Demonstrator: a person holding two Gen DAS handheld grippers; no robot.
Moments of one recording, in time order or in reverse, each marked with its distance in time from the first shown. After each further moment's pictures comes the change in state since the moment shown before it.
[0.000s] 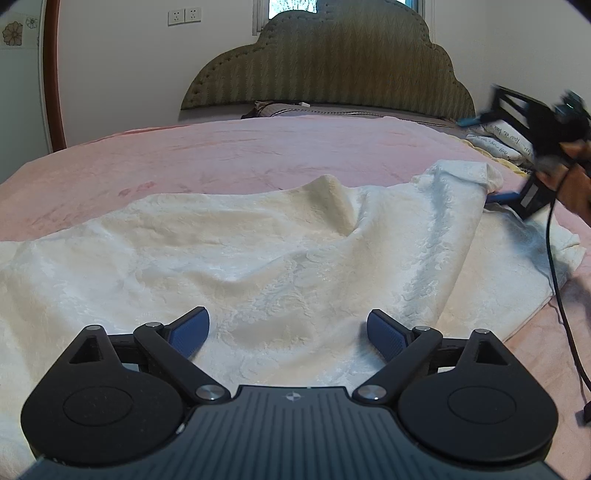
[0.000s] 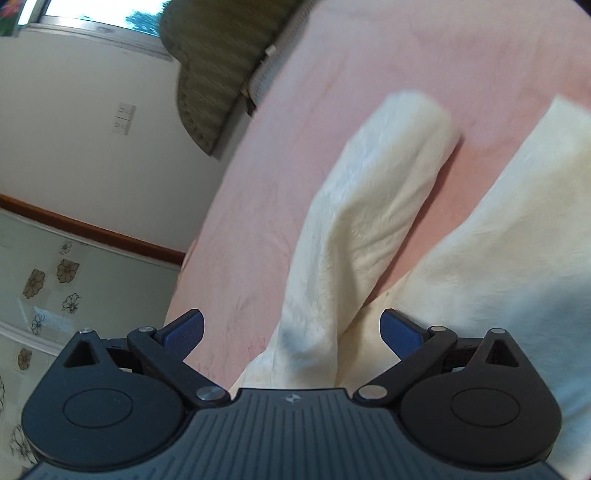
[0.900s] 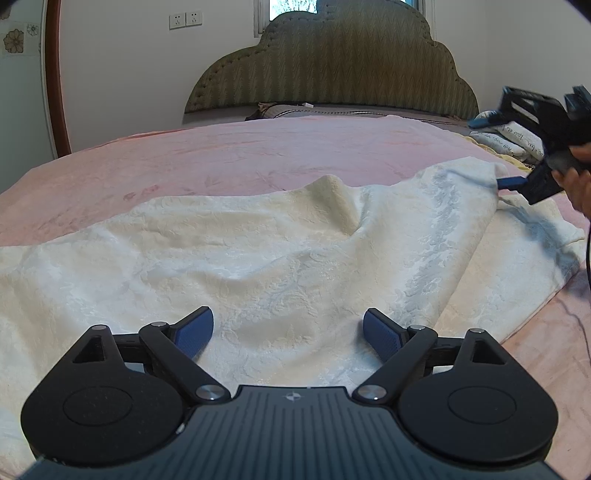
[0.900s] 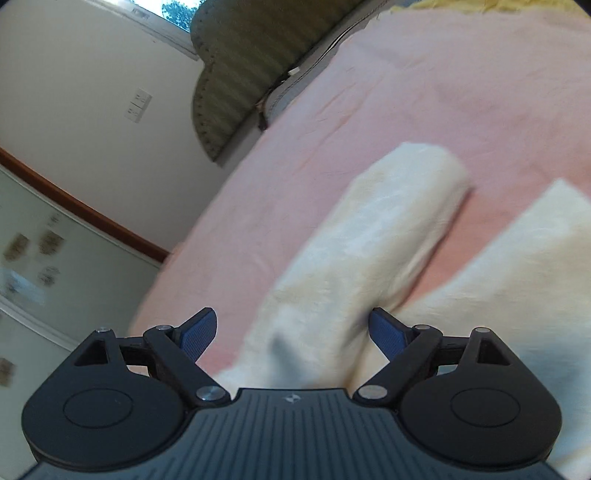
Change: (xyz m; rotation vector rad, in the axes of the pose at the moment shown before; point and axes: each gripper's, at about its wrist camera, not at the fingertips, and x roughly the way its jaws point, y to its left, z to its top) left arm -0.001 -0.003 -0.001 0.020 -0.004 0.027; right arm -0.018 0.010 -0.006 -0.184 -0.080 -0.010
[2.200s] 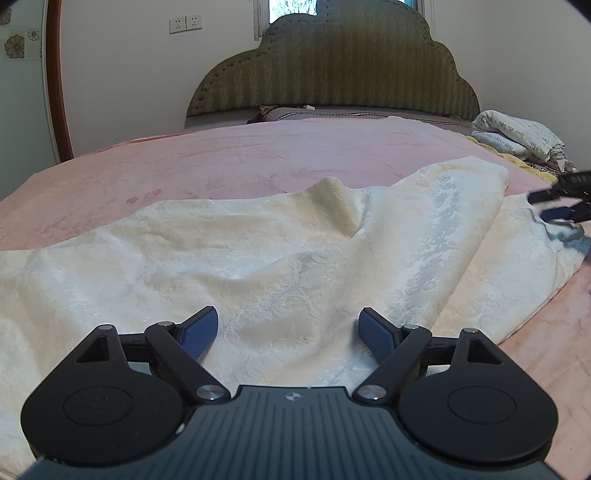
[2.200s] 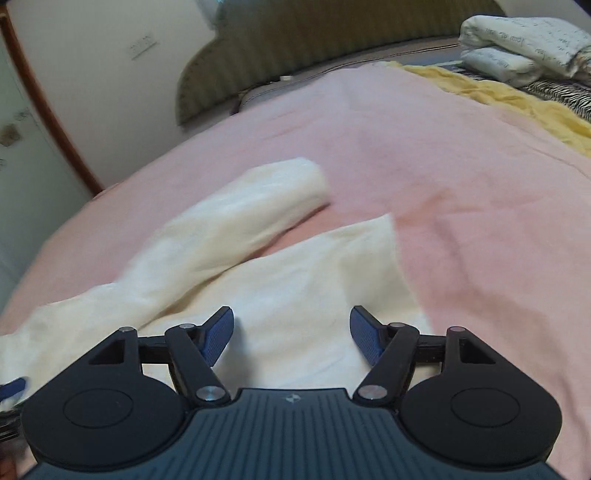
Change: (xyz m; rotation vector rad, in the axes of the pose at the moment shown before) left arm -0.003 -0.002 0.001 0.009 -0.008 0.015; right arm -0.064 -0.034 -0.032 -0.413 -0.061 -0.280
